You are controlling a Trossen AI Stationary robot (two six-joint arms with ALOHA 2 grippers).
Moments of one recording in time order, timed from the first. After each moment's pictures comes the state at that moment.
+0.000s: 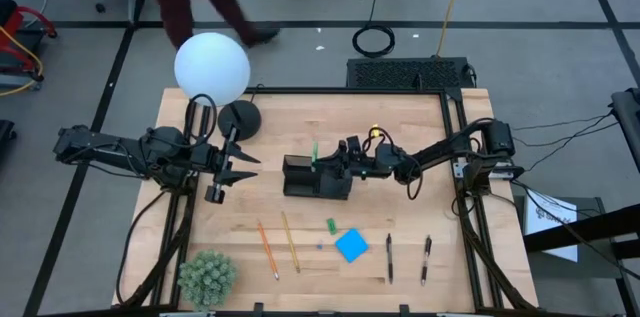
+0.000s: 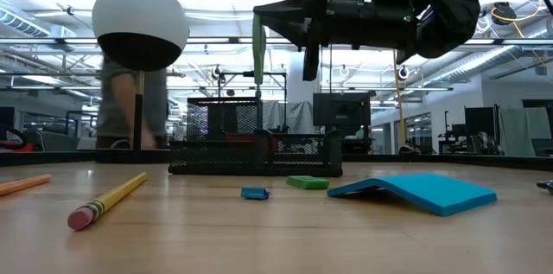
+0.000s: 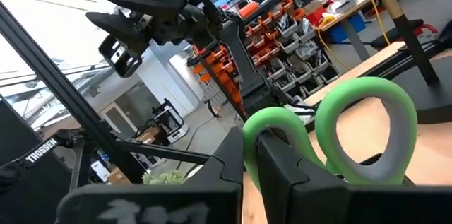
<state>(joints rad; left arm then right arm) -0.14 0.67 0.56 0.30 0.08 0.15 -0.01 1.79 0.70 1.24 0.00 0.64</state>
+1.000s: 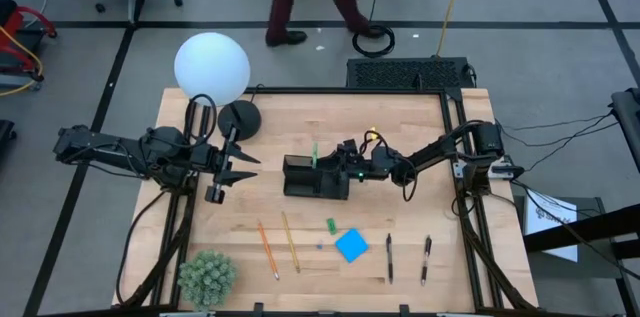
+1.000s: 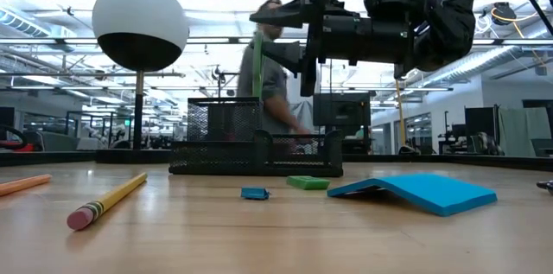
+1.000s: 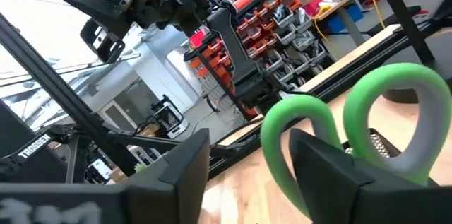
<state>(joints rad) -0.14 0.67 0.56 0.30 0.08 0.15 -0.01 1.87 0.70 1.29 0.00 0.66</state>
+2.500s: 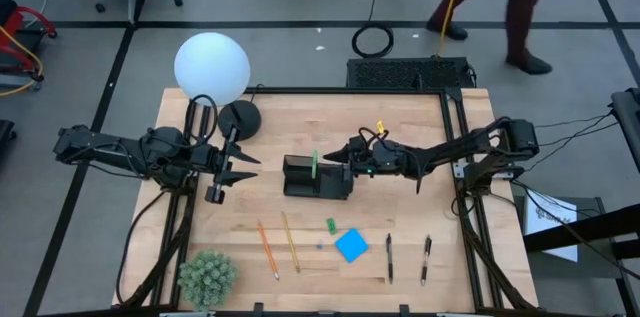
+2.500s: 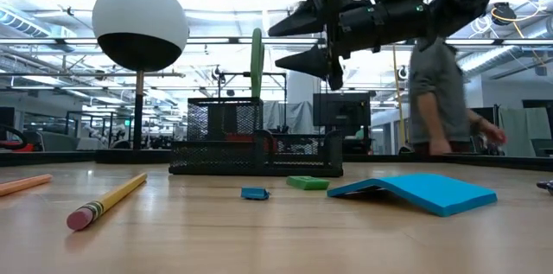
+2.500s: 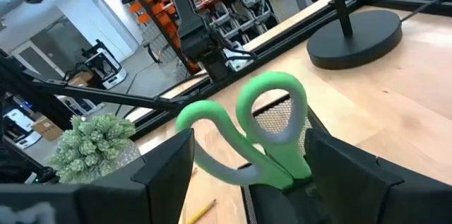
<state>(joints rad) -0.14 0.67 0.56 0.29 0.08 0.15 -0.02 1.60 0.67 0.76 0.05 0.54</state>
